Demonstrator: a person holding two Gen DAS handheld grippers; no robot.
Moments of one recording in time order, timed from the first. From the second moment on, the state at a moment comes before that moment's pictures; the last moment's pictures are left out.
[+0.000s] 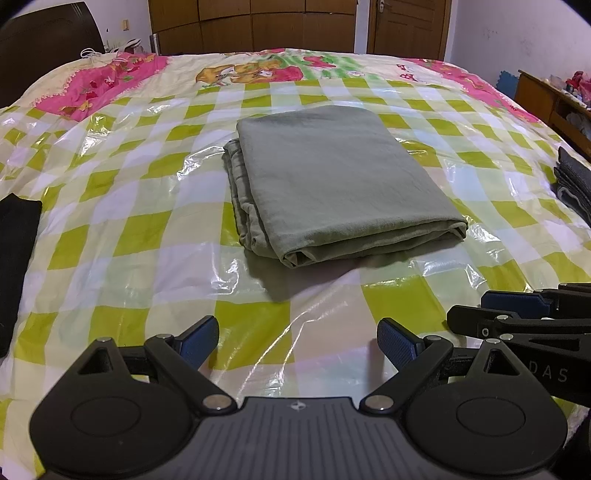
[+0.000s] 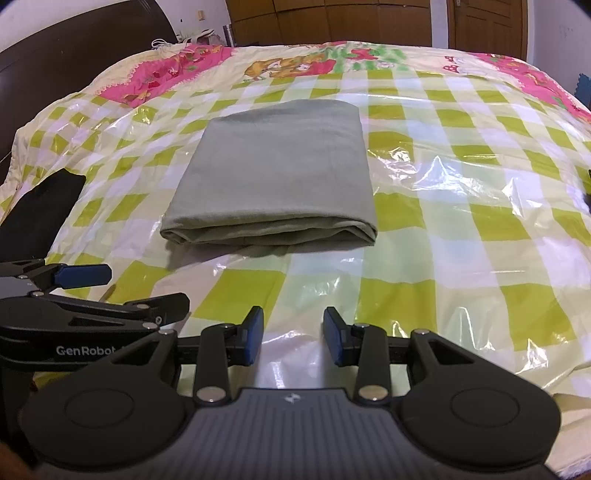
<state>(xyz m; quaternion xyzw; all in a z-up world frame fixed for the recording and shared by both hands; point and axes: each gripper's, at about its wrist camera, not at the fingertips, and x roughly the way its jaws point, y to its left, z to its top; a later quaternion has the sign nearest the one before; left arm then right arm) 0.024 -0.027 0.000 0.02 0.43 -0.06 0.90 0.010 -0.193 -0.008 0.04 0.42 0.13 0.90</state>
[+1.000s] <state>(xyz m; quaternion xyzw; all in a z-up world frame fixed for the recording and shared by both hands) 0.025 -0.027 -0.004 0.02 0.43 -0.06 0.90 0.010 -0.193 -0.009 0.04 0.42 0.13 0.90</state>
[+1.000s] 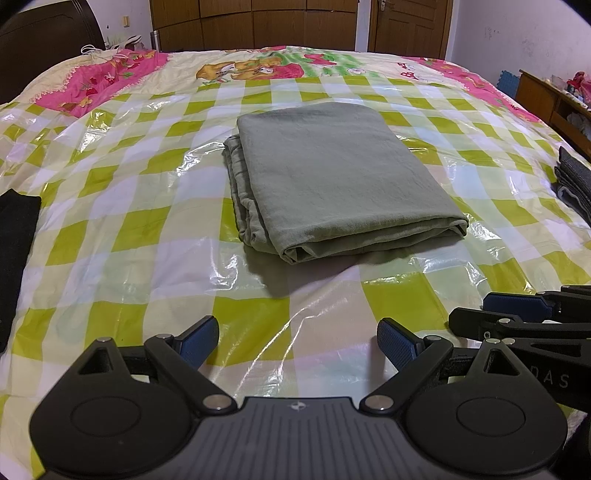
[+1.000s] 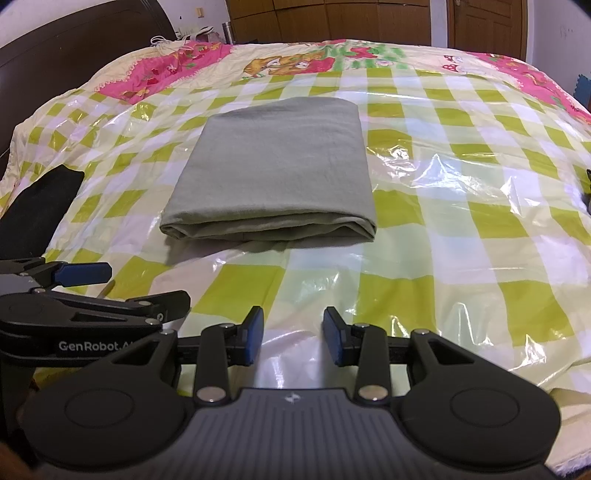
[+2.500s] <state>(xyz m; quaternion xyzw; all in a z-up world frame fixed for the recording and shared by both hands) 0.021 -0.036 -0.002 0.05 0.44 -0.04 0.90 0.007 -0.195 -0.009 0.04 0.42 0.13 0.90</state>
